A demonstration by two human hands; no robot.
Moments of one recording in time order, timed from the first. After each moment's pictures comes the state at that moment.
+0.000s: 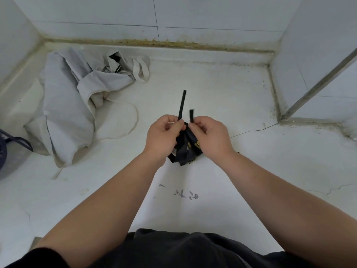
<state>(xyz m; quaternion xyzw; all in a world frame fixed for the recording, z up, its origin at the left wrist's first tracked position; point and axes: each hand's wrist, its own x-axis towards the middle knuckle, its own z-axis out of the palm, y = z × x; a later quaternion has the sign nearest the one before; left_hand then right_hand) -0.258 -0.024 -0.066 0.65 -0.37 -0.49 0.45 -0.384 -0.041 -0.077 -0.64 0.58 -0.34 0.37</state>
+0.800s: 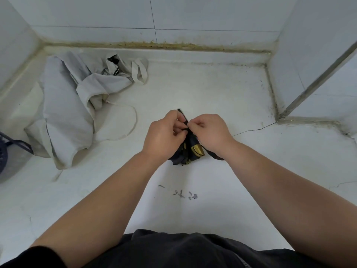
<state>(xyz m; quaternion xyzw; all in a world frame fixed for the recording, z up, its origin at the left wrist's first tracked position) -0.252 -0.024 -0.062 0.64 -0.64 -0.29 0.31 -0.390 -0.058 -0.068 -0.68 0.58 -0.23 0.38</state>
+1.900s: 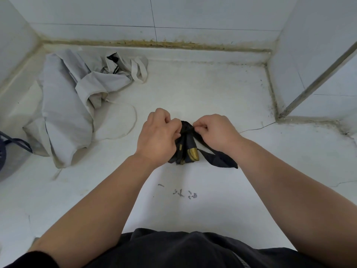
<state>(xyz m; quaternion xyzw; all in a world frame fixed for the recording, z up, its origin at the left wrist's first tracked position) -0.237 -0.020 -0.076 0.60 -0.77 -0.04 0.23 -0.406 -0.061 -0.060 -0.75 0.57 -0.13 0.31</state>
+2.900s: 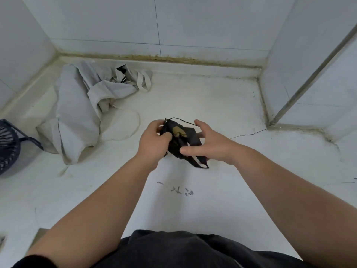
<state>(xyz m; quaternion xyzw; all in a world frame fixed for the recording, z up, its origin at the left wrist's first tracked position) -0.247 -0.001 -0.054 0.69 -0.36 -0.46 0.43 -0.414 -0.028 -0.045 -0.60 0.54 -0.10 0.58</state>
